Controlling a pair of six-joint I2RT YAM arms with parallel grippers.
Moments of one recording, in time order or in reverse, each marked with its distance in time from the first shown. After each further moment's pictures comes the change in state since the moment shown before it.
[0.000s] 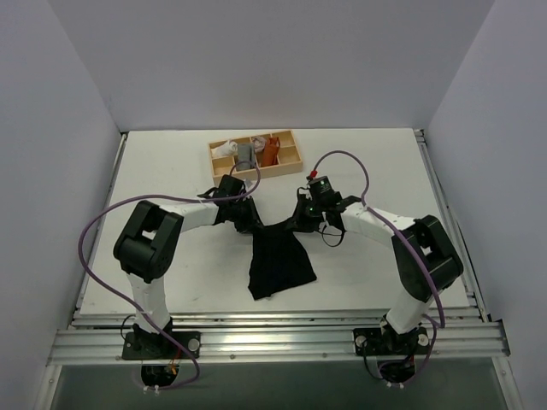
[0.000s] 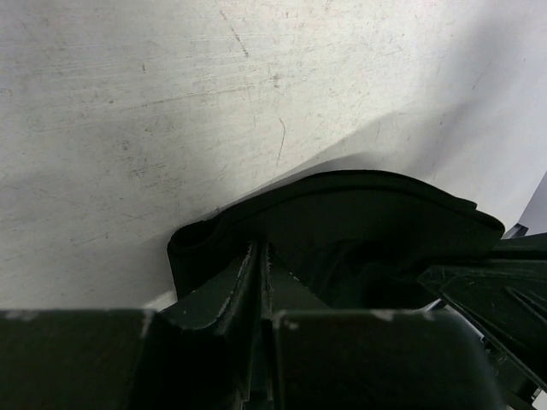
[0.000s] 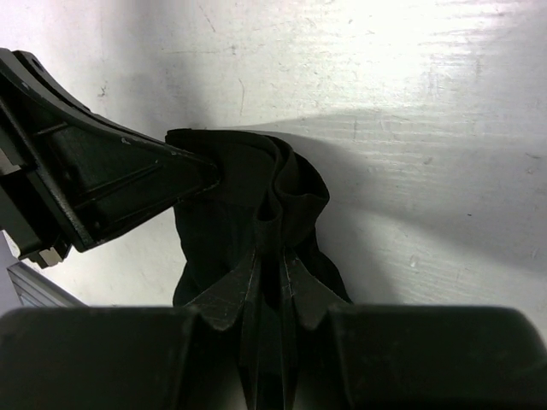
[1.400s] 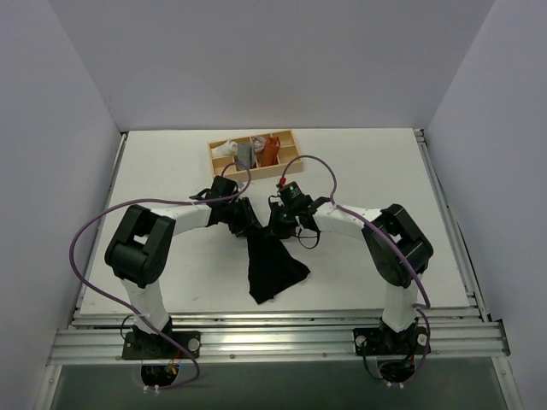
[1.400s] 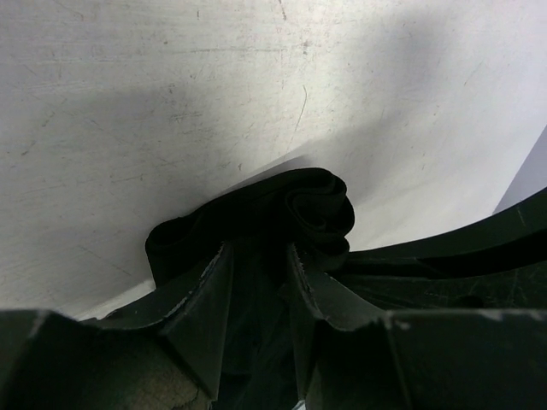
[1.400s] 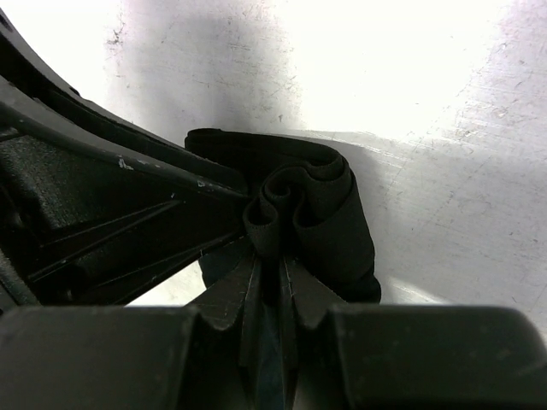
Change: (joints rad) left arm 0.032 -0.068 -0.055 -0.025 0.022 -0.054; right arm 0.156 0.199 0.154 0.006 0.002 -0.002
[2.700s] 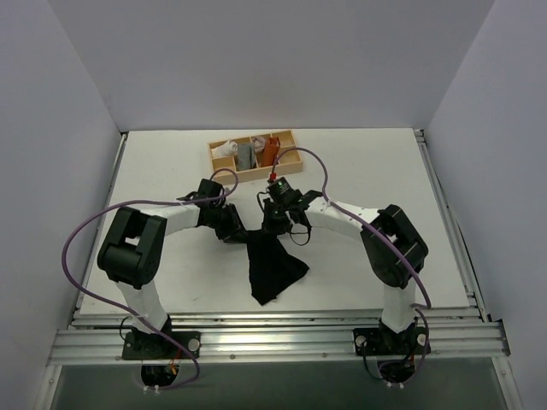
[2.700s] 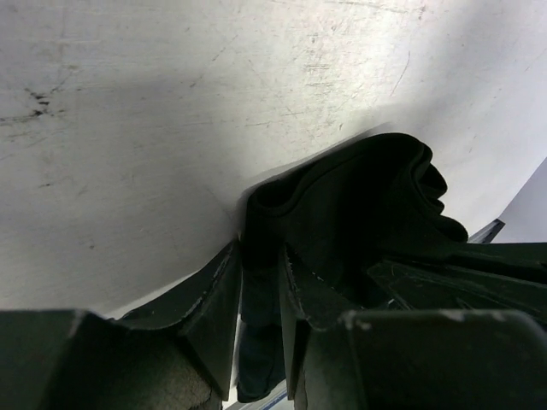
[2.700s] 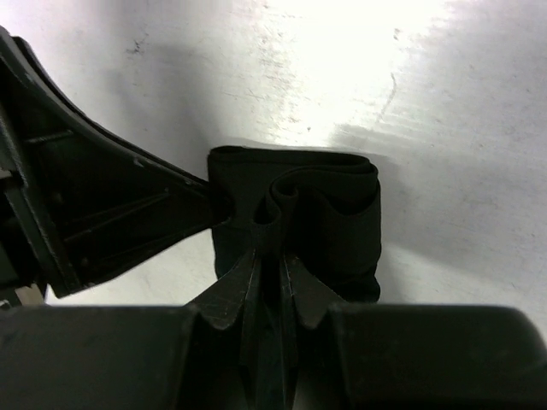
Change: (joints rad) left arm 0.095 -0.030 -0.063 -0.097 0.053 0.058; right arm 0.053 0.015 0.135 -0.162 0.116 -0.052
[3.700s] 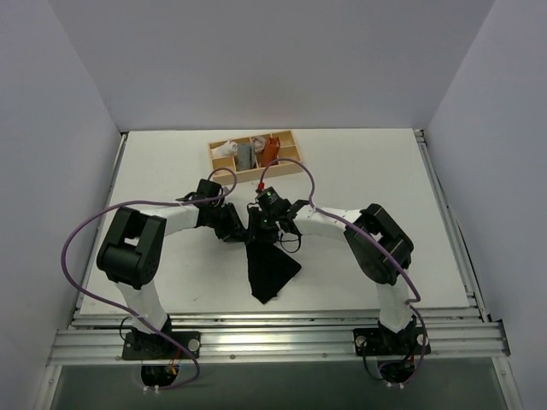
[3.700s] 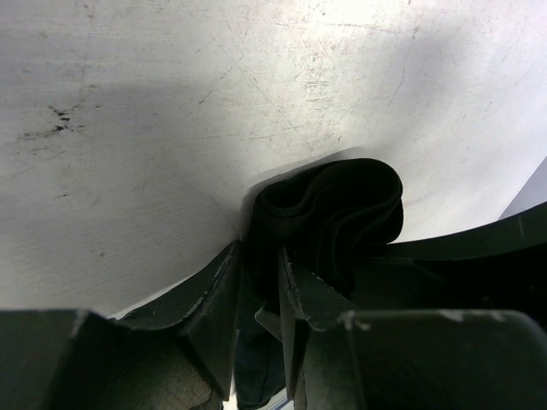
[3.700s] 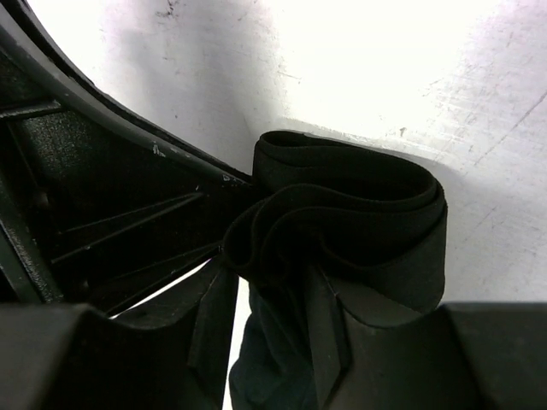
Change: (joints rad) left arm 0.005 -0.003 -0.012 0.039 -0.005 -0.009; right arm 0.063 0.097 0.006 0.120 -0.054 0.055
